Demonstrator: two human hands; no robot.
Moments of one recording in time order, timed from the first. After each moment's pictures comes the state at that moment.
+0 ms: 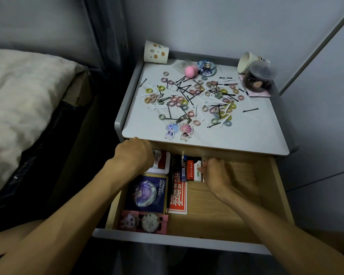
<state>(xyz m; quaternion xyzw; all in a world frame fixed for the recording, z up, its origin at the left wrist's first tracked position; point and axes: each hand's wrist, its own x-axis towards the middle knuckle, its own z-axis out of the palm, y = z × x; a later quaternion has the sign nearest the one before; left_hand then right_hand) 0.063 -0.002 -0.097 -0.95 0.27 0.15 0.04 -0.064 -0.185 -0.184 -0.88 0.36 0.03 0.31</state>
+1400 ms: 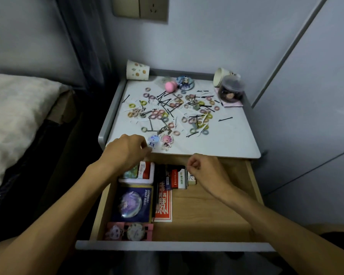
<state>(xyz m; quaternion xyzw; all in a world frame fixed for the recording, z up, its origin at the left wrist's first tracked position) 0.062 -0.013 -0.065 -0.93 0.30 0.13 -0.13 -0.086 -0.194 -0.119 -0.92 0.24 -0.04 0.31</state>
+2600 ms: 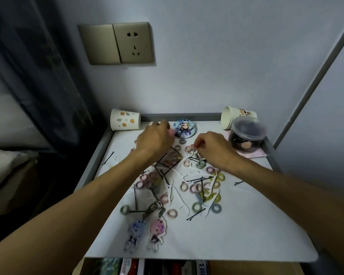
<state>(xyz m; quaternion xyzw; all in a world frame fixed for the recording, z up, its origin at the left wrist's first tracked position) 0.238 -0.231 -0.080 -0.93 0.31 -0.01 -0.20 0.113 -0.367 -0.082 -0.95 0.19 -0.08 0.24</state>
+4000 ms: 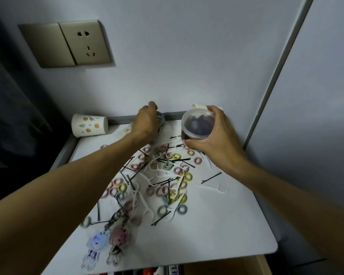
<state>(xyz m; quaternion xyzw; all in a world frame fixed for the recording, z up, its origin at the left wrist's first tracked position) 0.247 -0.319 -0.072 -0.90 0.34 -0.03 -0.25 0.048 -0.412 -0.067 -0.84 0.24 -0.28 0.40</state>
